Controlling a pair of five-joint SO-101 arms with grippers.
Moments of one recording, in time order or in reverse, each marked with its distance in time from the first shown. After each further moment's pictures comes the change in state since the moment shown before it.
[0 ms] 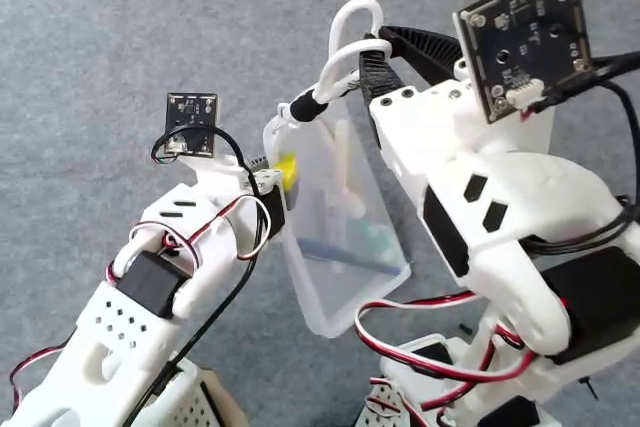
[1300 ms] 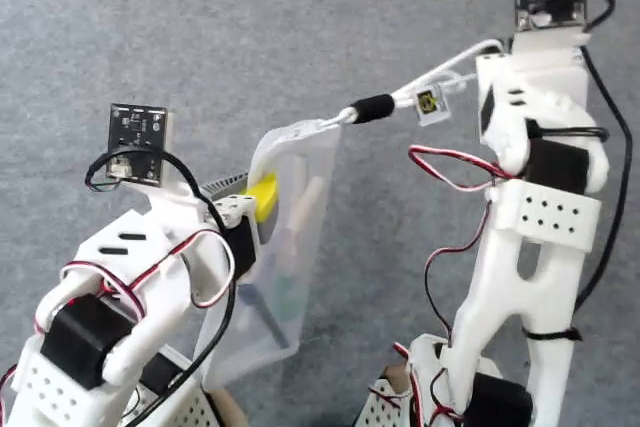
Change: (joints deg) left arm 0.3 -9.0 -22.6 28.2 0.0; right arm 37.4 -0.9 61.7 -48.1 10.7
